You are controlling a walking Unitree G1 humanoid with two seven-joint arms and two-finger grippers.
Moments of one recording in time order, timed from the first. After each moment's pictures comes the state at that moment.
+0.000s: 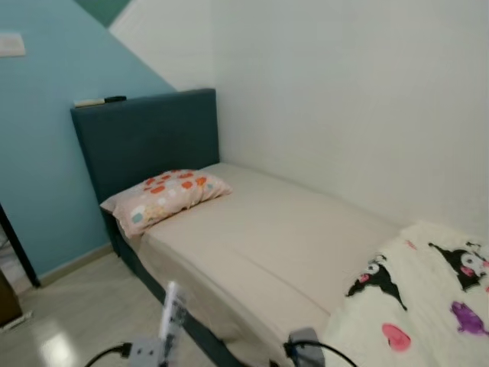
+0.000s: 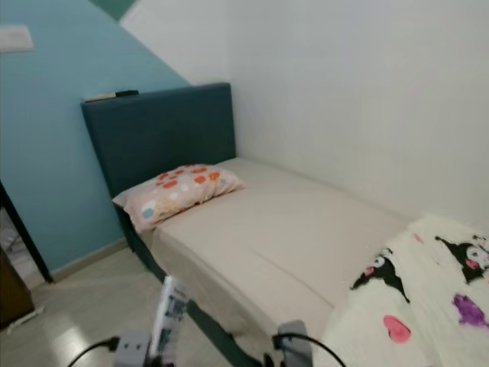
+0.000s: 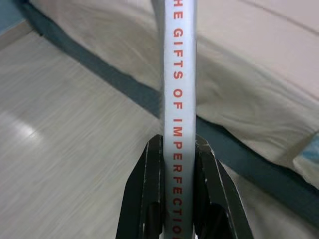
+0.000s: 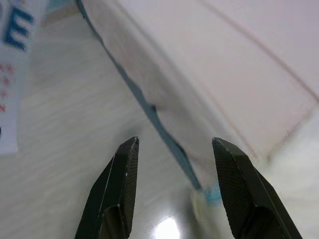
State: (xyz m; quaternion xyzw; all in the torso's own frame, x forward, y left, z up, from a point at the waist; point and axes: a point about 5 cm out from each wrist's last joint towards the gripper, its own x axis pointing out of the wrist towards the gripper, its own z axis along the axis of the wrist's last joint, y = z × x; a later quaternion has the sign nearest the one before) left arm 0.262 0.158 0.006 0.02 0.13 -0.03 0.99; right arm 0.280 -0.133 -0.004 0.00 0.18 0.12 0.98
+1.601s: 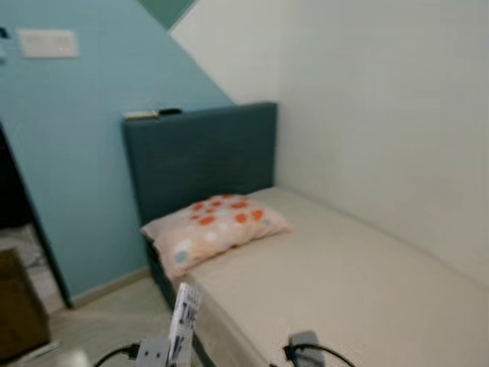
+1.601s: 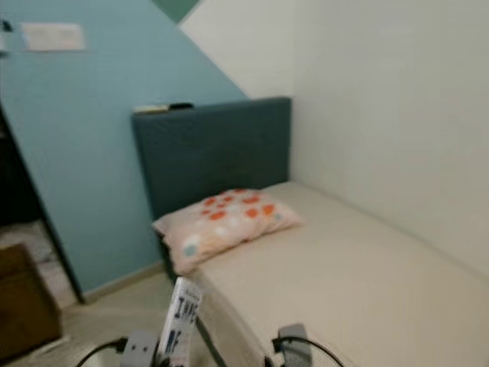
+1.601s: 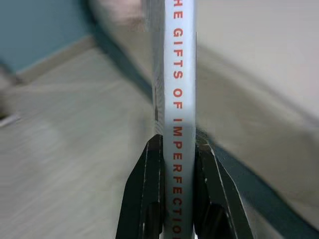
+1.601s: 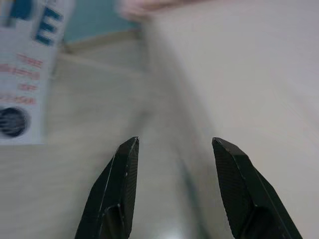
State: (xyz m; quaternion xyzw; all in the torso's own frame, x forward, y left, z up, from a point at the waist) left arm 0.260 0.168 0.005 0.02 0.13 -0.01 0.99; right arm 0.277 -0.111 -0.006 0.00 0.18 0.16 0.97
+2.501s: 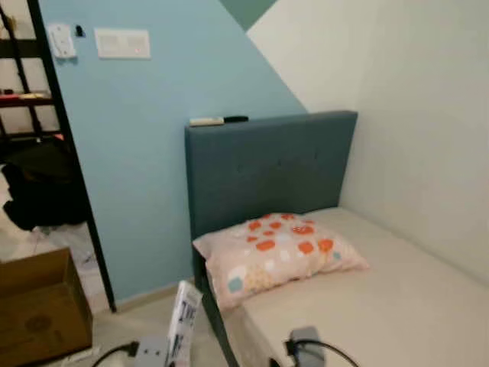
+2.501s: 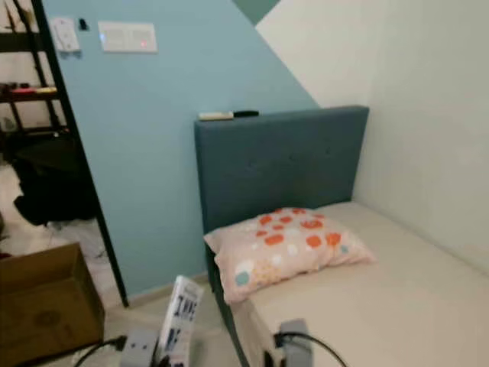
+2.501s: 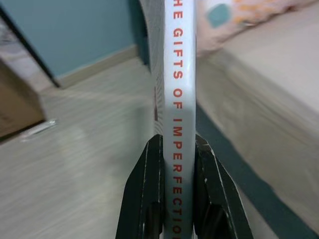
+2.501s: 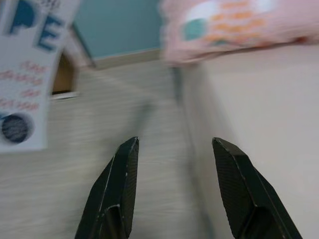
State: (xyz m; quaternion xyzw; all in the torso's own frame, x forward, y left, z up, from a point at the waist) left arm 0.261 0.166 0.005 0.02 0.13 -0.02 0.99; right arm 0.277 -0.114 -0.005 0.01 0.18 0.15 0.97
